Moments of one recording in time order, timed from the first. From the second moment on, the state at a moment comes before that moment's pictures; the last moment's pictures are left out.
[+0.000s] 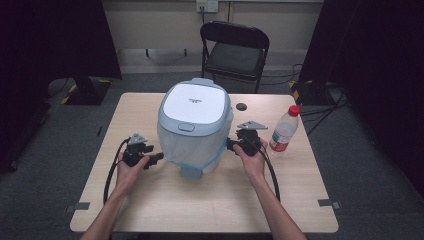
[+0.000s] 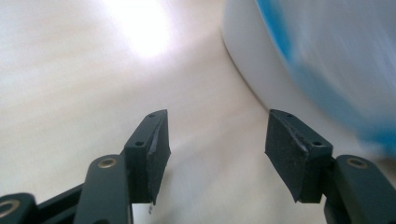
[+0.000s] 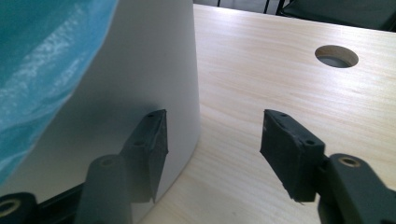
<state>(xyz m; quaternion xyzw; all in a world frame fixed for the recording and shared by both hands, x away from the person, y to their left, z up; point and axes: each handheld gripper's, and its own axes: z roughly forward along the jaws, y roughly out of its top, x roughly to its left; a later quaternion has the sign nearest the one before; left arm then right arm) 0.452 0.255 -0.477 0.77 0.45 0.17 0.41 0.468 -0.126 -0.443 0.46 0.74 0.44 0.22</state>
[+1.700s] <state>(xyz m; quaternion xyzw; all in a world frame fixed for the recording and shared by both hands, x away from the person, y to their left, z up) 0.389 0.242 -0.456 0.80 0.39 0.16 0.42 0.414 -0.118 -0.434 0.39 0.79 0.44 0.17</state>
